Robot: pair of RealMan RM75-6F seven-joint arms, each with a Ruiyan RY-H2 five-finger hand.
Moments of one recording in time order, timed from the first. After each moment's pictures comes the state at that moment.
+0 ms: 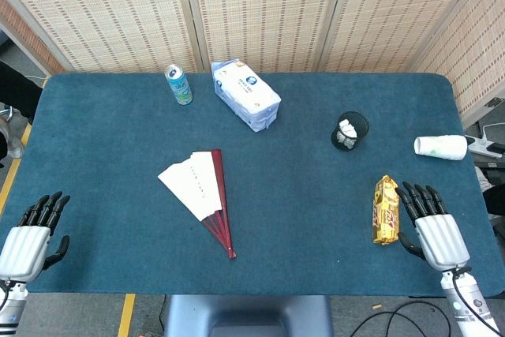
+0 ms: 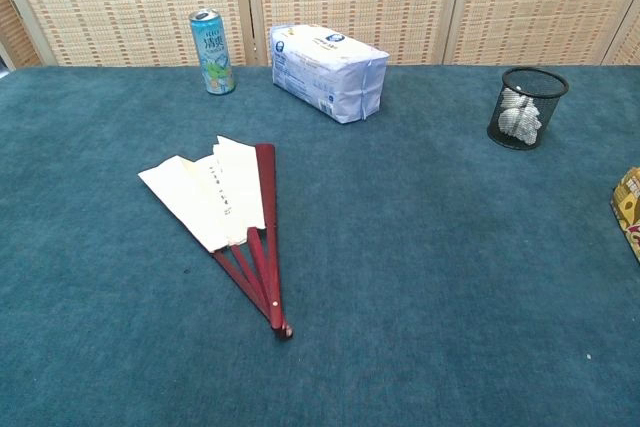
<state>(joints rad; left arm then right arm) -0.12 -1.15 -0.02 -1.58 1.50 1.44 0.14 0.12 -1.20 0.01 -1.57 -1.56 1.41 -0.14</state>
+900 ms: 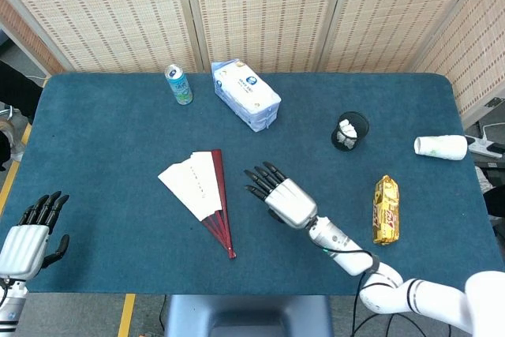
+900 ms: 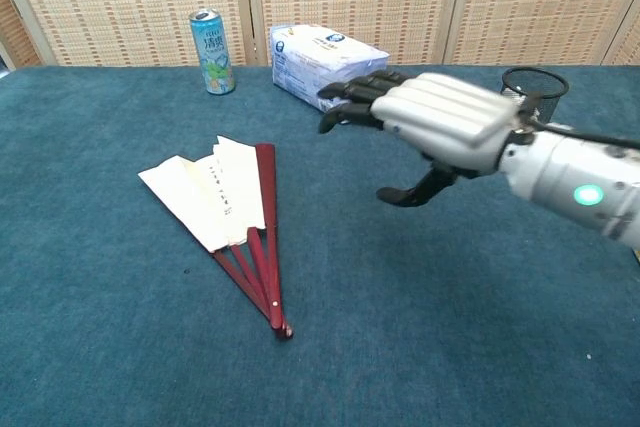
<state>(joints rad) -0.12 -1.15 -0.02 -1.57 1.49 1.43 0.09 0.69 -1.68 0.17 -1.29 -1.69 1.00 -0.25</state>
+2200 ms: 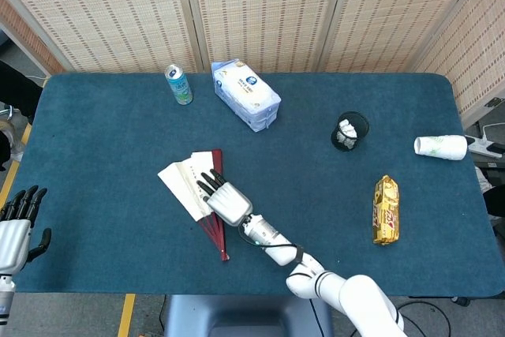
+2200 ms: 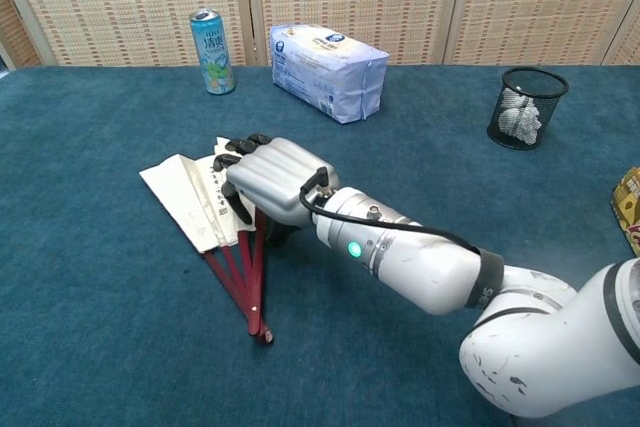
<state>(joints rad) -0.12 -1.16 -0.07 -1.53 1.39 1.43 0.14 1.03 -2.27 0.17 -0.51 -1.57 0.97 -0.10</state>
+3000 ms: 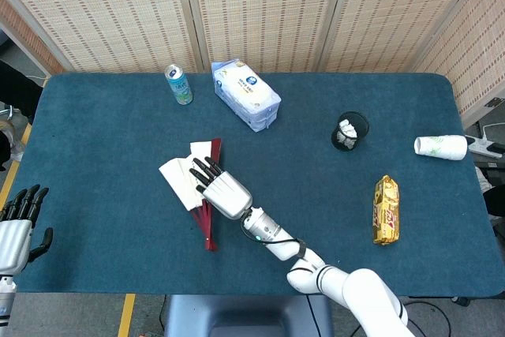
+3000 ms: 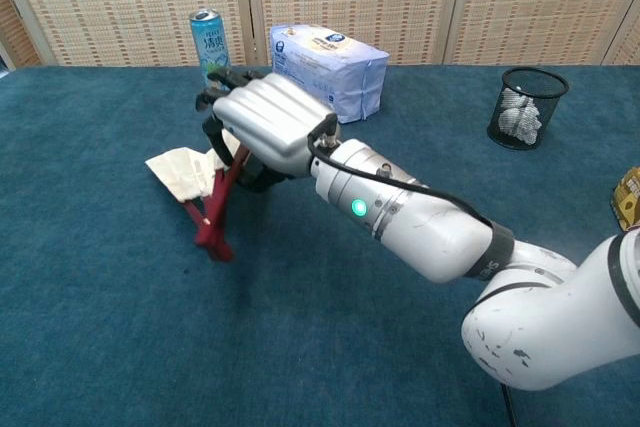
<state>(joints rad) -0.12 -1.16 -0.07 -1.54 1.42 1.45 0.13 1.06 -2.20 0.18 -0.58 -1.57 1.26 -0.07</state>
